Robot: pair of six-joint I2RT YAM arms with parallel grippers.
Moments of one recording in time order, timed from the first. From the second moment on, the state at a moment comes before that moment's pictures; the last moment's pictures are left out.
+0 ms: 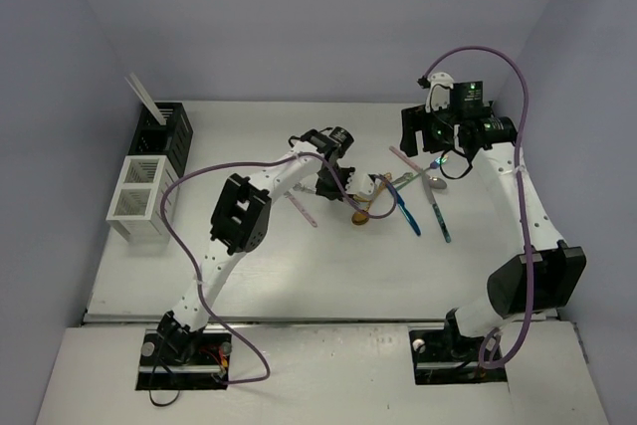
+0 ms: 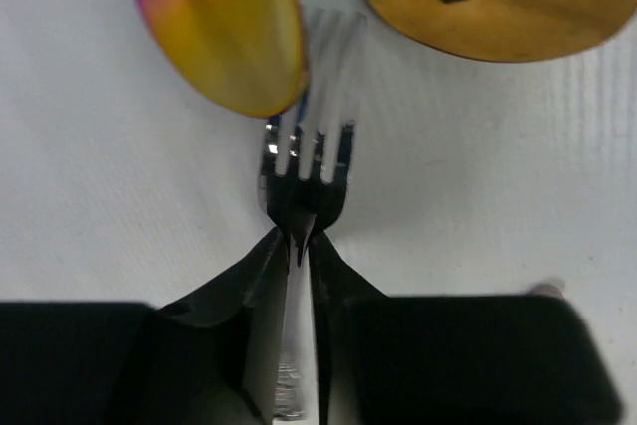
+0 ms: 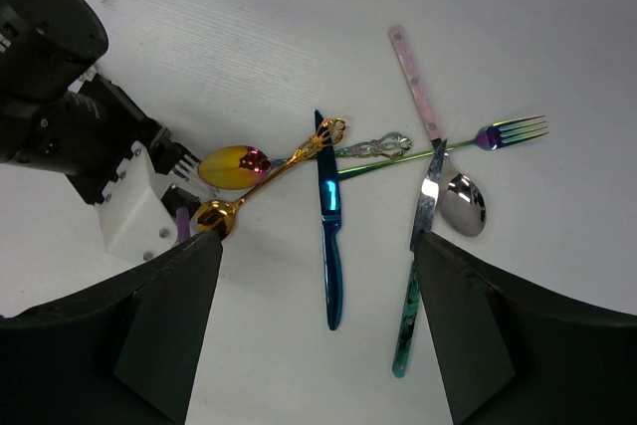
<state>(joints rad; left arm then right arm) -0.66 2.47 2.24 -1.08 0.36 1.15 0.12 1.51 1.53 -0.76 -0.22 -0.11</state>
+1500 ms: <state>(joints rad) 0.49 1.63 1.49 0.20 0.70 -0.13 0.12 1.50 1.52 -0.76 -0.27 -0.09</state>
